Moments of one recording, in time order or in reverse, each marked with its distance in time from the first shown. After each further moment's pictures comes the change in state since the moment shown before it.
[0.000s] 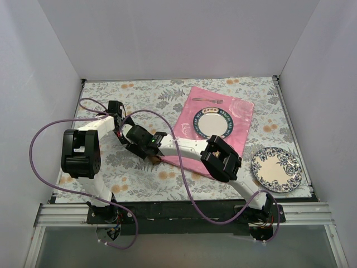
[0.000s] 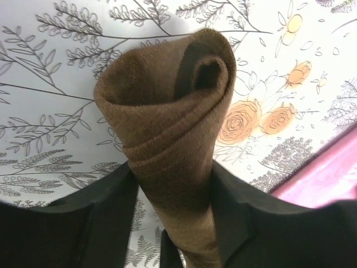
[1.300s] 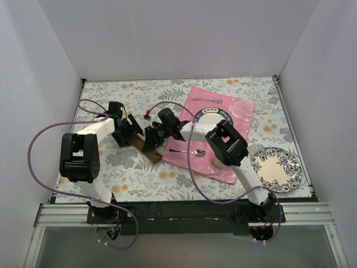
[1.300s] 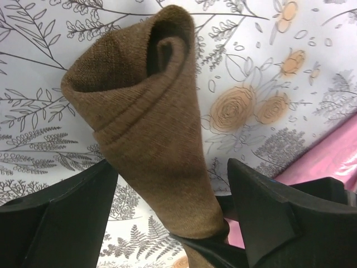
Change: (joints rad) left arm -0.014 -0.064 -0.035 -0.001 -0.011 -0.054; right arm -0.301 0.033 -0.243 0.467 -1.009 0.552
